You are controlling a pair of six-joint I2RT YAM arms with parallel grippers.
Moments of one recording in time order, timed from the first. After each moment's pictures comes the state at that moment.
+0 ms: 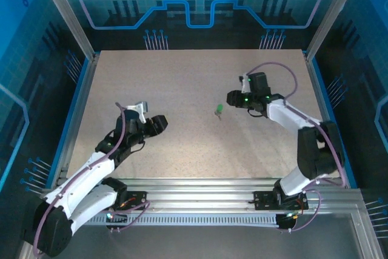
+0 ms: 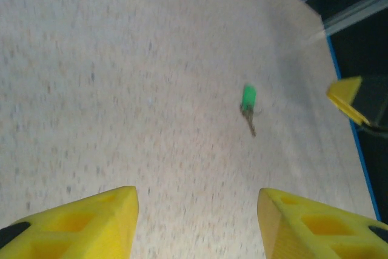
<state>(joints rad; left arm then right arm) -0.38 0.86 0.47 -0.17 0.15 -0.76 0.28 1.62 1.03 -0.25 -0.26 0.36</state>
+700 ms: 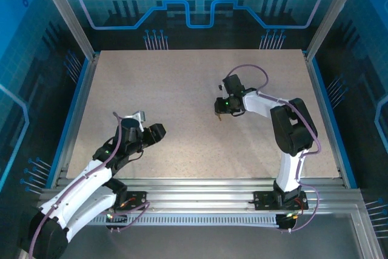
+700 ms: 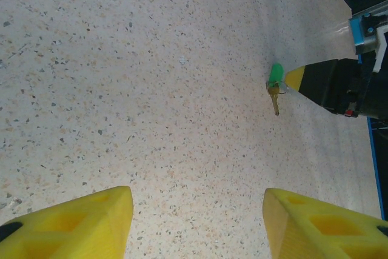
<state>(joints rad) -0.40 0.77 0.42 -0.27 0.11 -0.85 0.41 1.92 1.22 -0.38 -0.14 0.33</state>
